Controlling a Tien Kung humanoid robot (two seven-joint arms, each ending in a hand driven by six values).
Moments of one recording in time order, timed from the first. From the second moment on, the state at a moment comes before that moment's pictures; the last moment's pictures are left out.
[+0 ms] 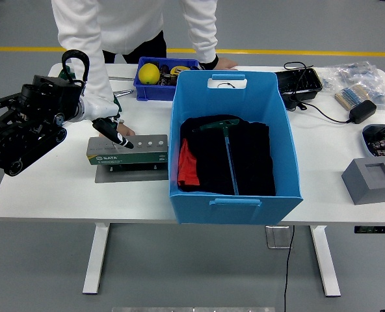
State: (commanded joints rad) left arm -1.07 0.37 -0.38 -0.85 1.86 -0.46 0.10; right arm 0.18 -0.20 0.49 0.18 -0.01 -0.19 -0.15
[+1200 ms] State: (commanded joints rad) left arm -1.08 0.38 -0.39 -0.85 1.86 -0.49 0.08; right arm 0.18 -0.20 0.52 0.18 -0.04 -0.19 -0.15
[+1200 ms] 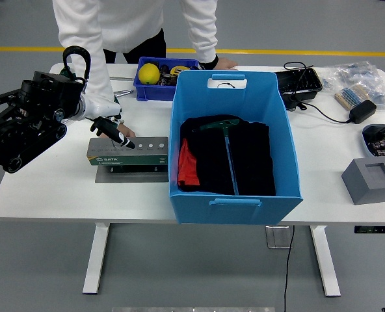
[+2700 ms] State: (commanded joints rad) left arm -1.03 0.40 -0.49 -0.83 1.85 -0.16 -0.17; right arm 0.17 -0.19 0.51 0.18 -0.03 -0.19 -0.15
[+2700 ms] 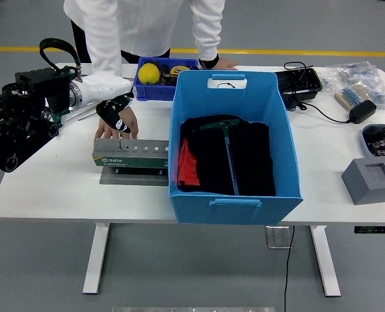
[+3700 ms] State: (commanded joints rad) left arm -1.05 0.36 -0.71 -1.09 1.82 -0.11 -0.16; right arm 0.17 -0.20 0.50 0.18 -0.03 -0.19 -0.15
